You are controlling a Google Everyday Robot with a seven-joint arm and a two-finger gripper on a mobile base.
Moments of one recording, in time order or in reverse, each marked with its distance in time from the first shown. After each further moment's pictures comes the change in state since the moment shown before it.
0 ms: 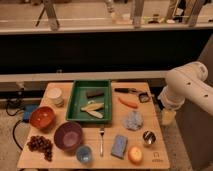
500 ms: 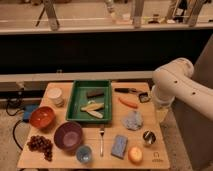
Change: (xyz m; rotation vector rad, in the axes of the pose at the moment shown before) arm -0.047 -0.002 -0.018 0.008 0.030 -0.153
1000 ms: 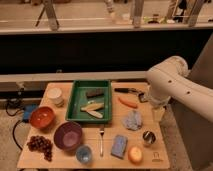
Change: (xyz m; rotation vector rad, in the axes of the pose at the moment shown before) arm -0.027 -0.001 -0.010 0.002 0.014 -0.111
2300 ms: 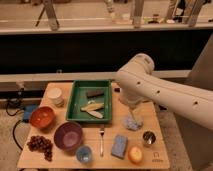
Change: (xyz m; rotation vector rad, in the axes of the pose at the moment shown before) arm -0.104 -0.022 -0.023 0.036 0.000 -0.275
